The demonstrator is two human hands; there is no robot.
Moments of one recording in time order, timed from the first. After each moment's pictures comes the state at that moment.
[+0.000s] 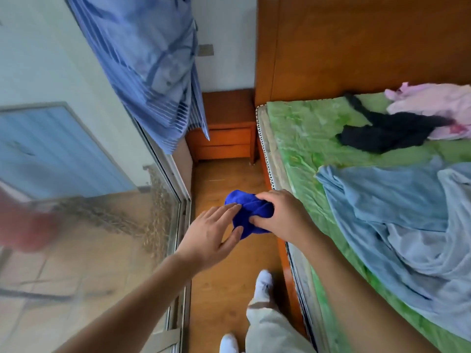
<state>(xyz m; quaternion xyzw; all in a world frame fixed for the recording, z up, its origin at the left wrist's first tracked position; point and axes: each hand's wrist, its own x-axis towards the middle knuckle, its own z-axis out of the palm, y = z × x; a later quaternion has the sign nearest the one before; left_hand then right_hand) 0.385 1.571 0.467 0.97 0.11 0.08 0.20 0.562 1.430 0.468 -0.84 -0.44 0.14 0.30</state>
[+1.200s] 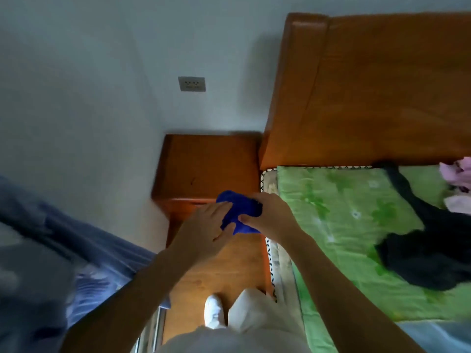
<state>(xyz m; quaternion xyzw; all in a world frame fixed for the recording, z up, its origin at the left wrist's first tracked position) 0.896 2.040 0.425 0.95 0.16 0.04 0.25 1.066 1.918 0.425 -0.84 -0.42 0.22 0.28</state>
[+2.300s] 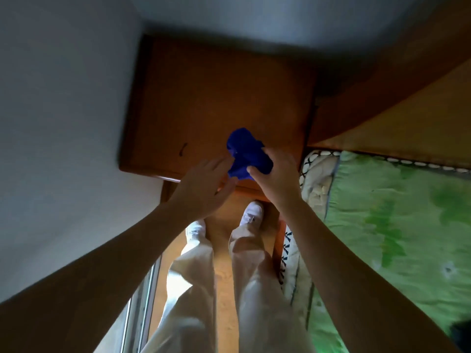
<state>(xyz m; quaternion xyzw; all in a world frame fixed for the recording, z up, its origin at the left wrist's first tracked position) 1.118 2.249 0.140 0.91 0.25 -0.09 0.32 1.284 2.137 0.091 -0.84 -0.37 0.29 0.27</state>
